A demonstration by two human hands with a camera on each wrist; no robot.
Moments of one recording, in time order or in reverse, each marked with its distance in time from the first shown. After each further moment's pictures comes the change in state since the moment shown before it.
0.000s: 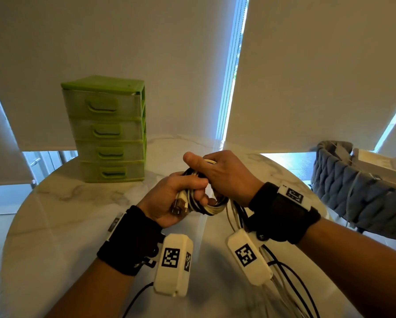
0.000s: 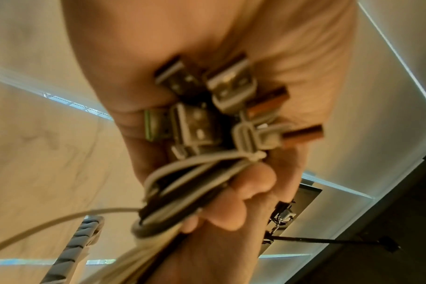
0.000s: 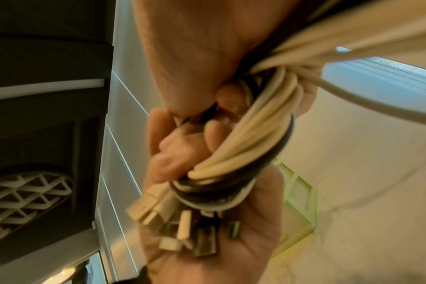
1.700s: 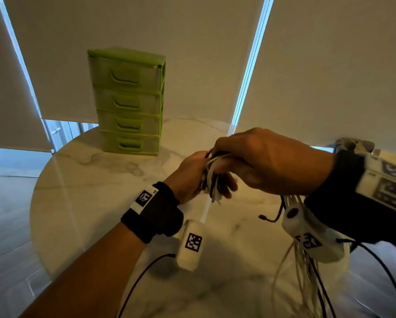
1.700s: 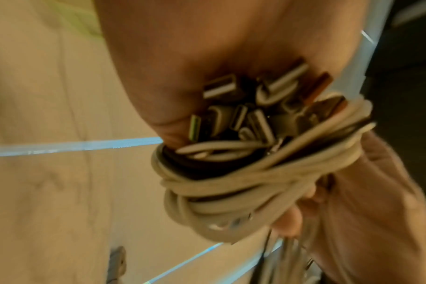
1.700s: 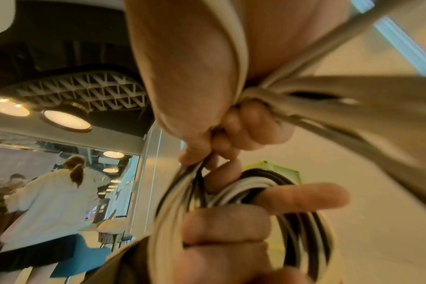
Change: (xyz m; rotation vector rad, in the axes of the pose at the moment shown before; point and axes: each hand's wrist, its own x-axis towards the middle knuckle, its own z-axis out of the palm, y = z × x) left_hand -0.005 -0.017 0.016 0.206 0.109 0.164; right_hand -0.032 -0.030 -0.037 -0.816 -0.325 -0.582
